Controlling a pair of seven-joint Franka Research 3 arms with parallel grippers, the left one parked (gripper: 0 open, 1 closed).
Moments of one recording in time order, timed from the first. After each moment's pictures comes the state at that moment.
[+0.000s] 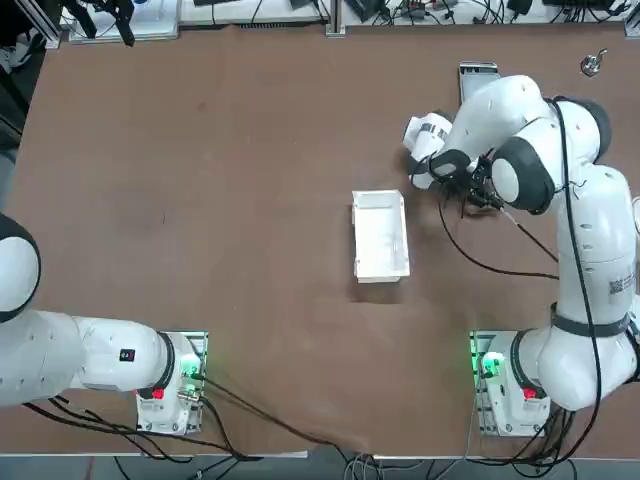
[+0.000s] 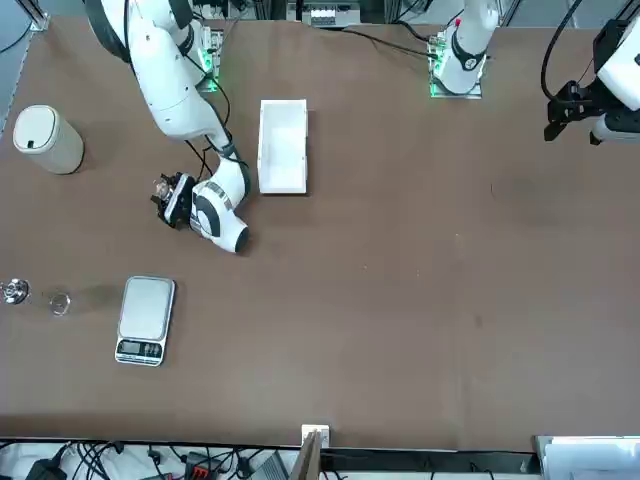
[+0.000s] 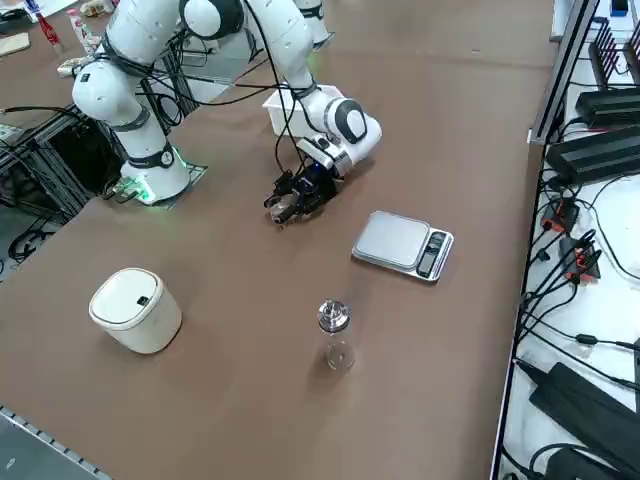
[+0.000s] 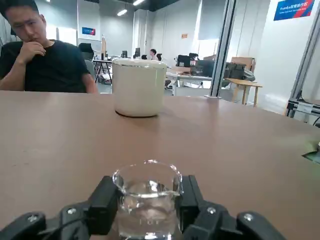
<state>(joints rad) 0.45 0.89 -0.04 -1.77 -0.69 1.39 2.74</state>
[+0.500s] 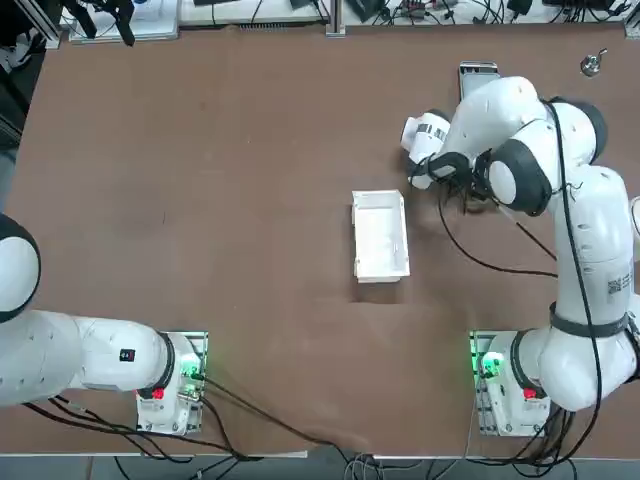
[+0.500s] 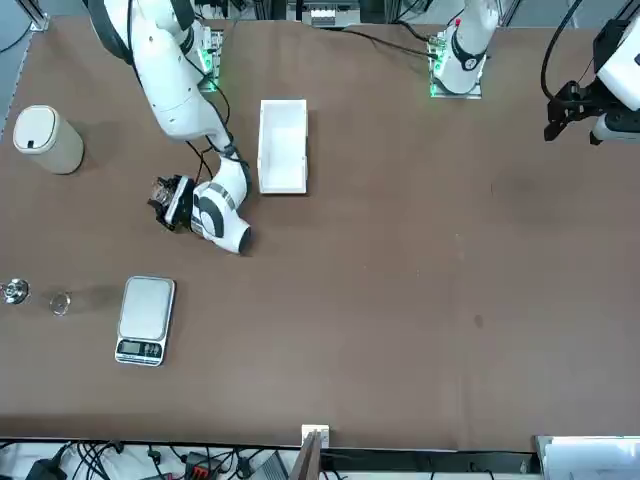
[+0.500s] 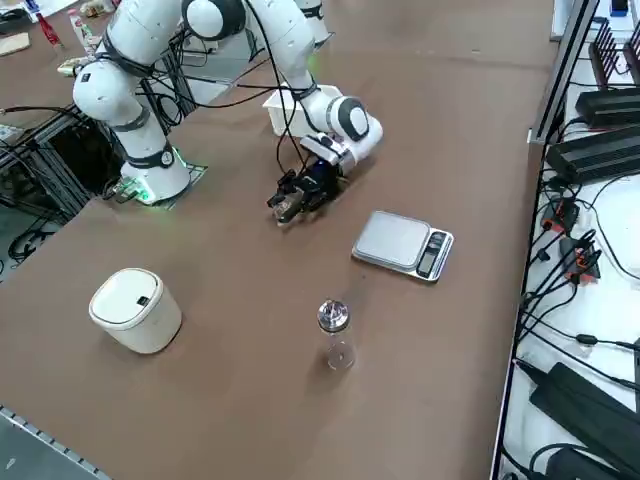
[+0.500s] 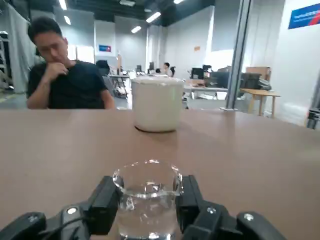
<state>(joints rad) 0.47 0.90 -0.03 -1.73 -0.78 1.33 2.74</state>
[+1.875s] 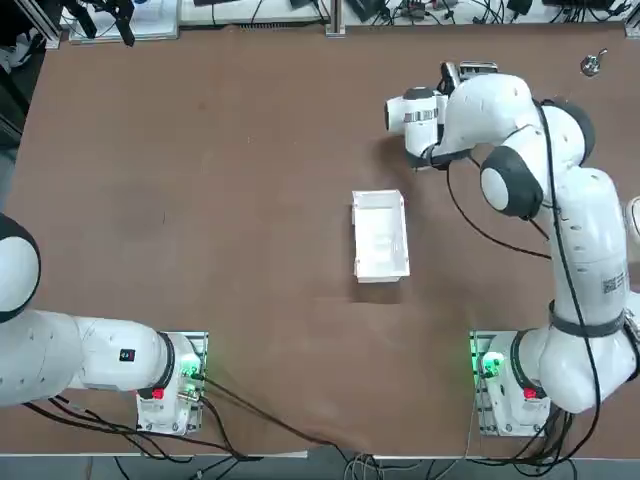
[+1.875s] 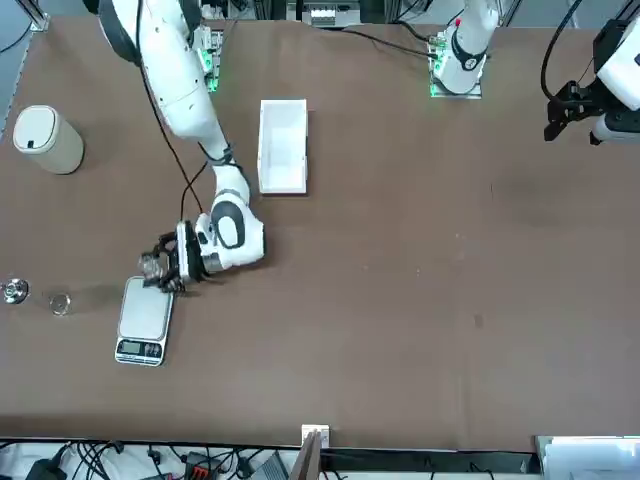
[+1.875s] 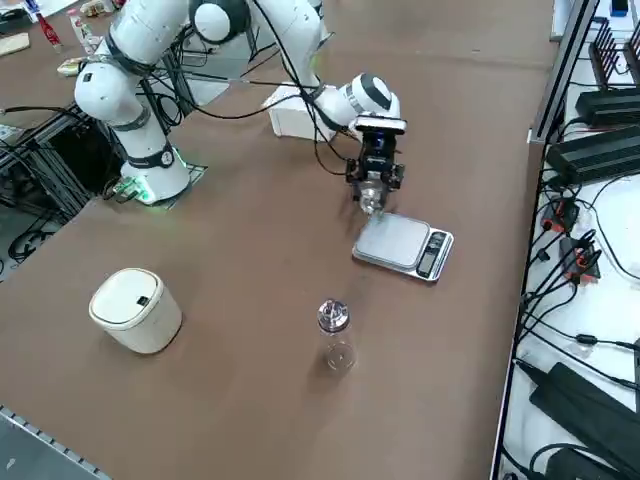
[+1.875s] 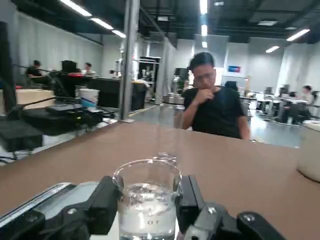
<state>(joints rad) 0.49 0.96 -0.04 -1.51 -1.34 1.52 2.39</state>
